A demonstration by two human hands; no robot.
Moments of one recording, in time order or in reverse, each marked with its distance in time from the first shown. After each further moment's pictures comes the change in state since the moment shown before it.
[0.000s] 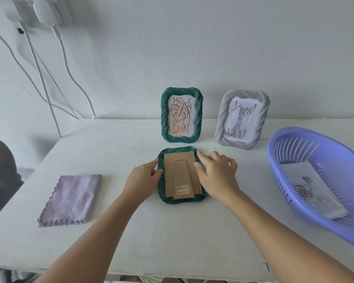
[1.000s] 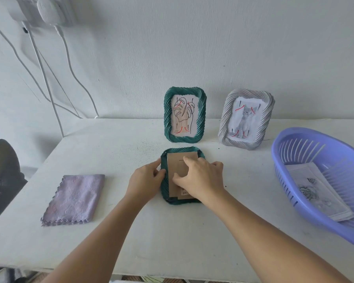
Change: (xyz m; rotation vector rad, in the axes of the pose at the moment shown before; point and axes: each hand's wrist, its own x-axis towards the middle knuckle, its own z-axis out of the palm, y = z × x) left_hand -0.002 -0.002 0.005 -0.045 0.048 -0.015; right_hand 0.000 -0.054 0.000 -0.085 -0.080 -0.017
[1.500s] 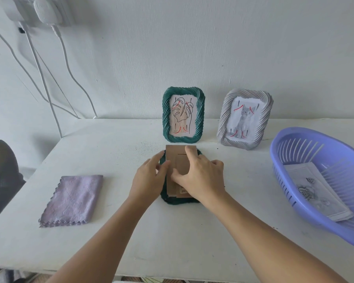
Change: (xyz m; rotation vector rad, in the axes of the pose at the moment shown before) left_hand -0.006 0.018 0.003 -0.156 0.092 0.021; right_hand -0.004 0.000 -0.004 0.096 0.145 -0.014
